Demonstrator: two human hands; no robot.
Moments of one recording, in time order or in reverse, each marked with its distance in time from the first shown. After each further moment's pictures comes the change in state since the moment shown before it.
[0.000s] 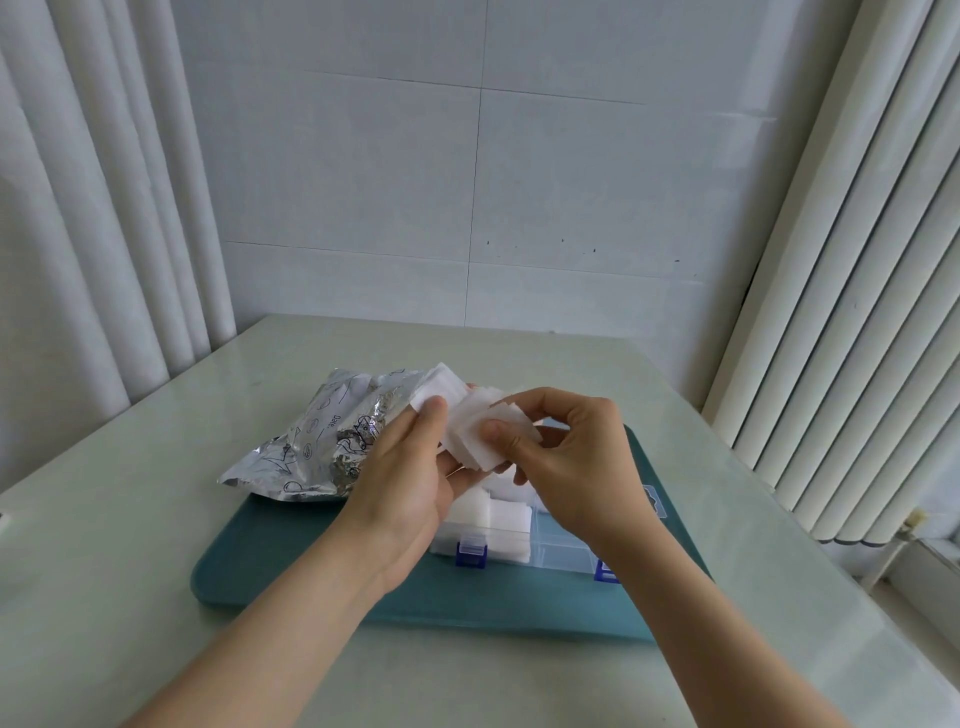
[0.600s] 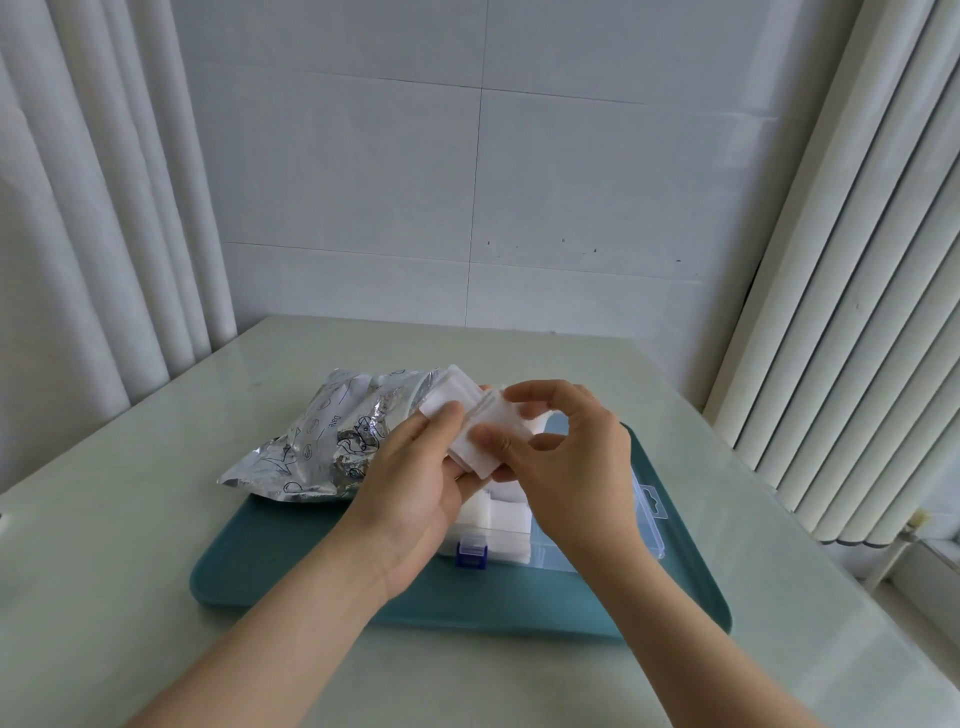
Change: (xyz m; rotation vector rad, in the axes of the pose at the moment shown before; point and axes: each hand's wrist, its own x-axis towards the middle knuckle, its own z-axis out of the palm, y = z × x) left_hand -0.003 -0.001 0.004 -0.041 -0.051 -0.026; right_hand -0.006 0.002 0.015 -0.038 0.210 0.051
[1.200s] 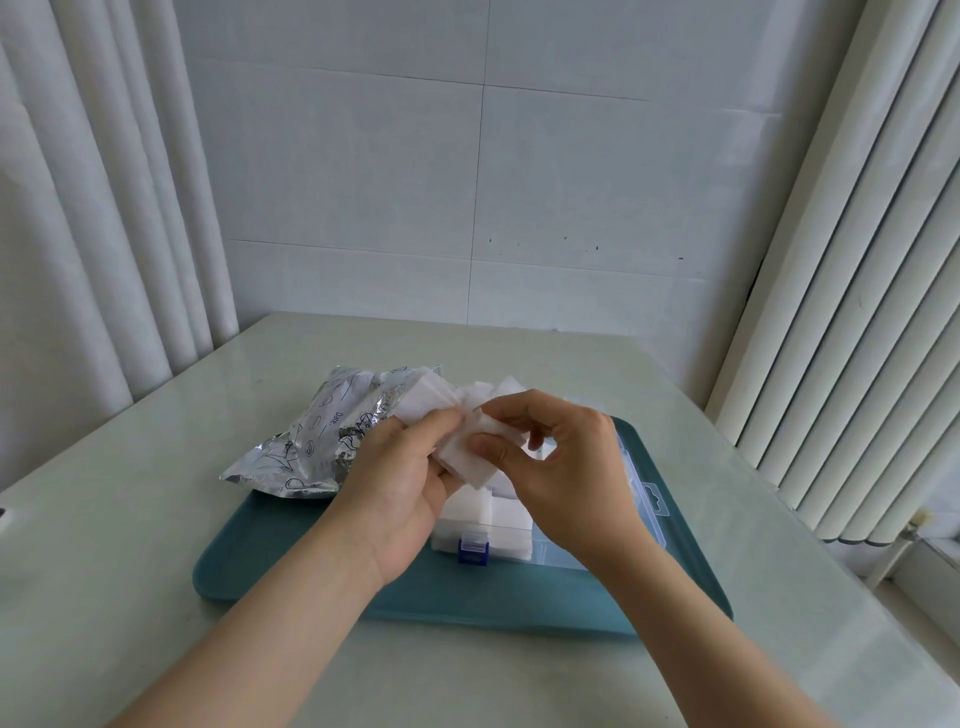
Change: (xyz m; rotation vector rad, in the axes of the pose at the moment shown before) left_hand 0.008 0.002 -0.011 -0.053 0.125 -0.027; right_hand 0.004 0.007 -0.004 -0.123 -0.155 -0.262
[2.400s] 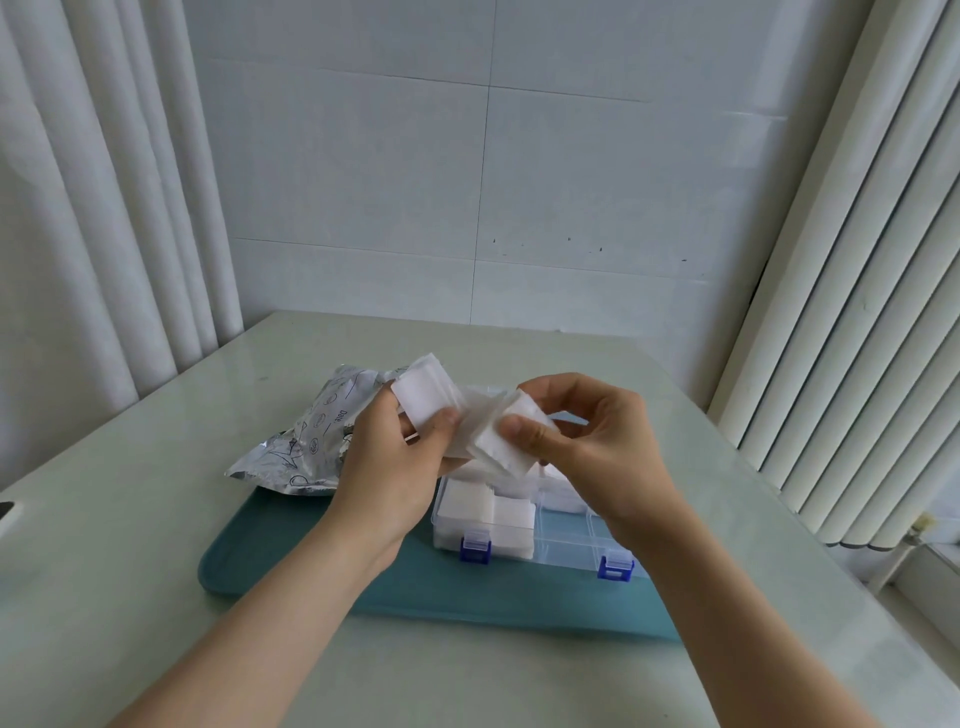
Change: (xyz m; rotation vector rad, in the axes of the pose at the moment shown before) left_hand 0.007 -0.001 -0.014 0.486 0.101 0.266; right_hand 0.011 0.006 -0.024 0.384 -0.031 0.274
